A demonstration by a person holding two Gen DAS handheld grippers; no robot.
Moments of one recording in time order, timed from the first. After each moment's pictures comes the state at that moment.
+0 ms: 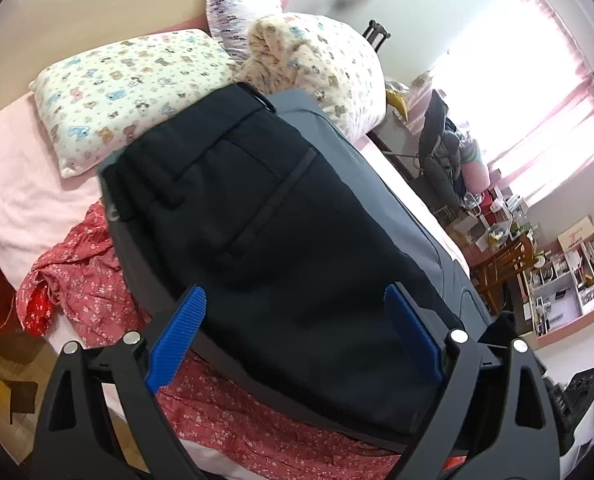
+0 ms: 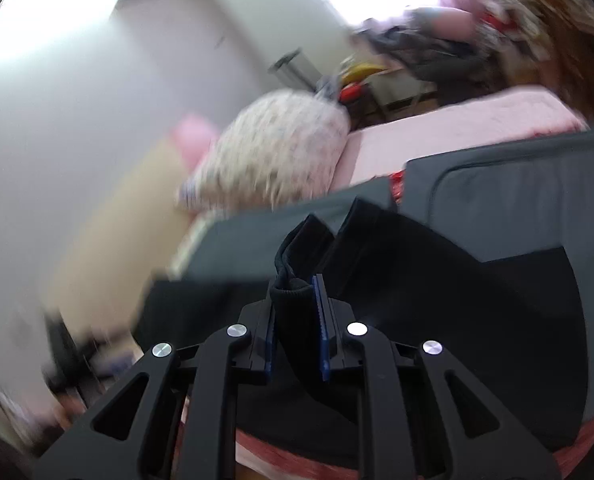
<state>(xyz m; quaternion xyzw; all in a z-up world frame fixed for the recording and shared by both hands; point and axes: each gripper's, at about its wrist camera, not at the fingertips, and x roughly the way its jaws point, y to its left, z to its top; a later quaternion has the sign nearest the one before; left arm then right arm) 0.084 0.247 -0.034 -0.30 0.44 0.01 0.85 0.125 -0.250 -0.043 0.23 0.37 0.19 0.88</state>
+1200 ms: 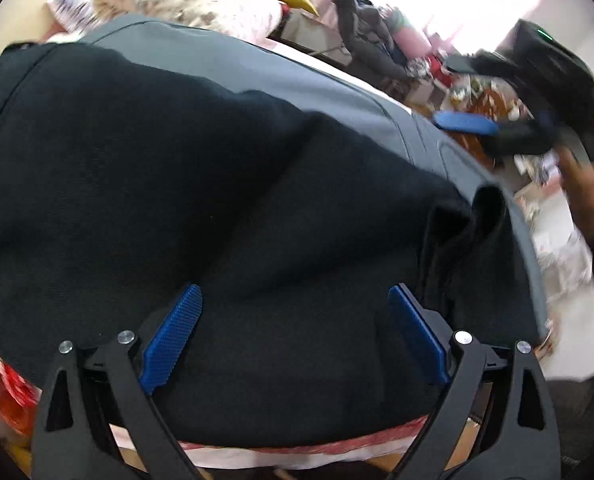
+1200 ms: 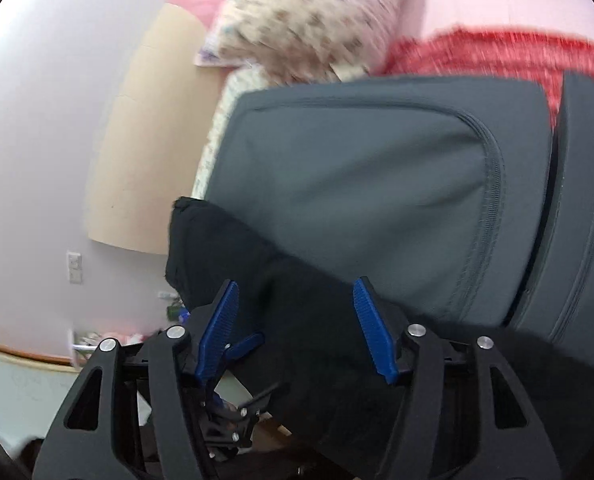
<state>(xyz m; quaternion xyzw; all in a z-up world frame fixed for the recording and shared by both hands) 0.130 0.093 -0.101 -0.12 0.52 -0.15 0.83 0.347 -0.204 -0.094 0.26 0.64 0.33 0.65</state>
